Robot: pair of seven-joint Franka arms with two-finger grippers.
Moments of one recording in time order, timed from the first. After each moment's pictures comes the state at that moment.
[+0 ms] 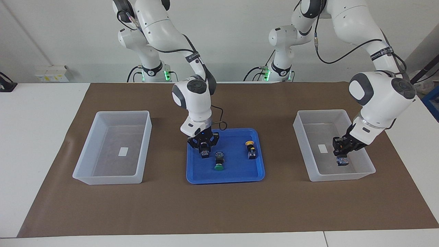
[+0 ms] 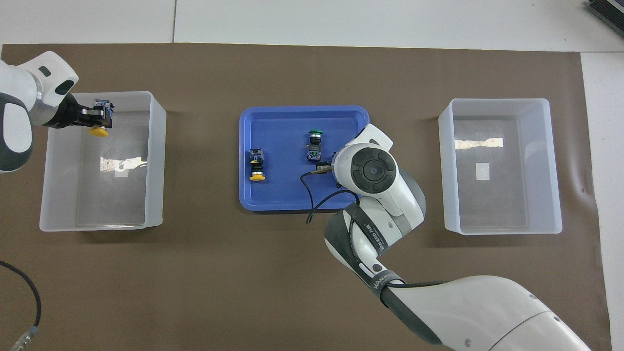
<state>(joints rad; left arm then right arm) 0.14 0.33 -0.10 -1.72 -0.05 2.15 0.14 0.45 0.42 0.05 -1.87 -0.16 2.50 0.51</state>
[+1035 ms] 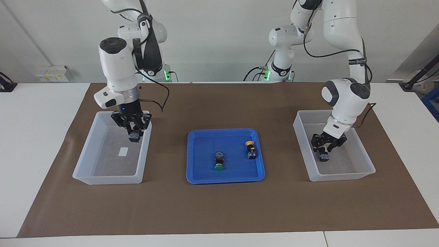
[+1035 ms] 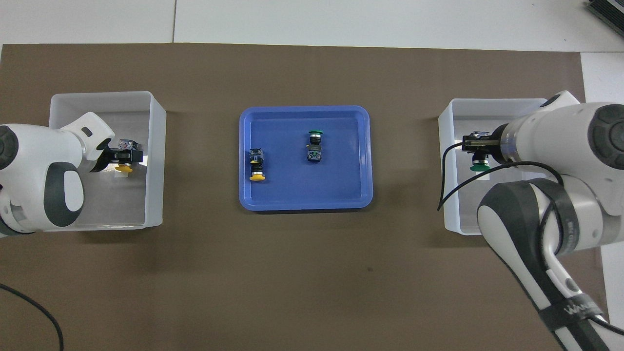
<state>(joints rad) 0.13 0.25 -0.11 -2.09 -0.05 2.52 0.14 0.05 0.02 0.04 -2.00 -0.11 2.21 0.22</state>
